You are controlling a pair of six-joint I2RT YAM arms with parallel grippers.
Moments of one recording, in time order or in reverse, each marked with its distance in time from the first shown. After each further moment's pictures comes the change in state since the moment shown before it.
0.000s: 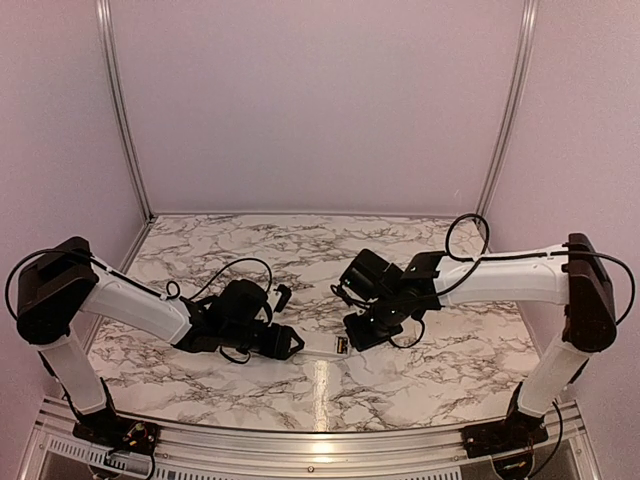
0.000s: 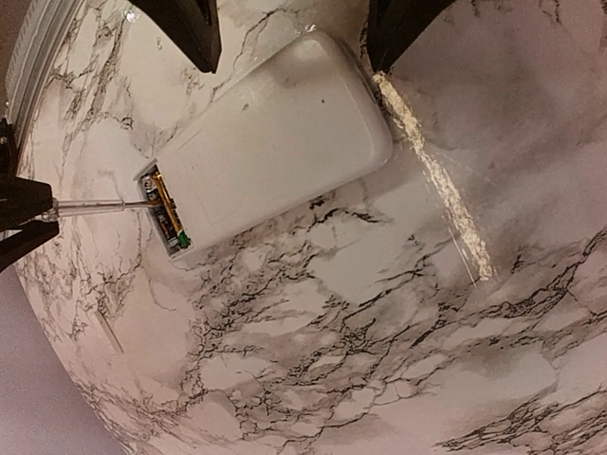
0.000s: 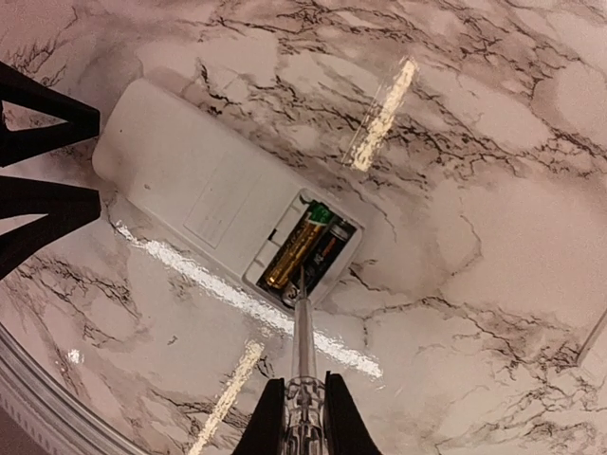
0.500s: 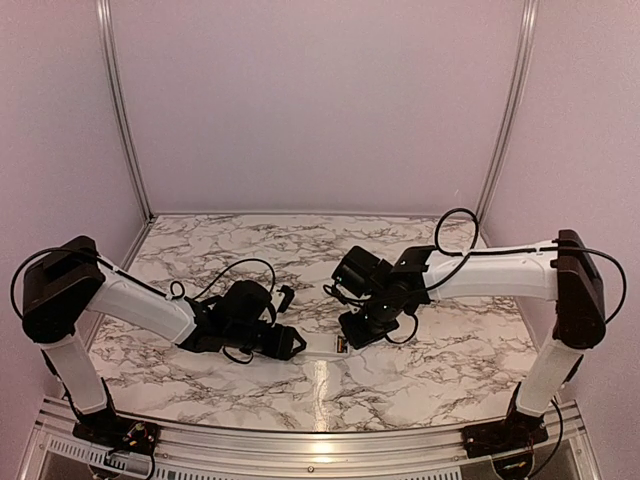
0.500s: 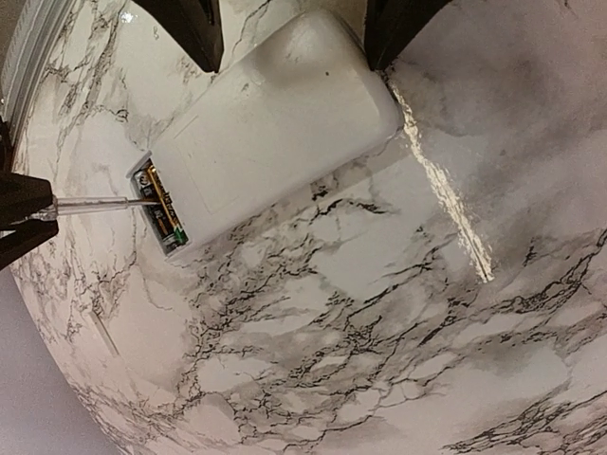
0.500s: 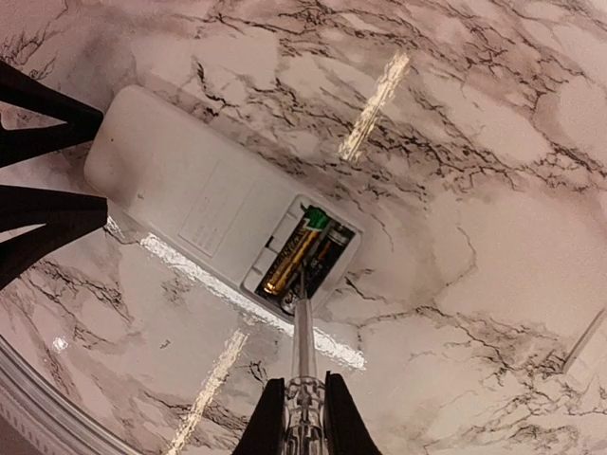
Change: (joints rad) left arm -0.006 0.028 0.021 0.003 0.002 0.000; right arm -0.003 0.056 0.077 -0.066 0.000 -0.038
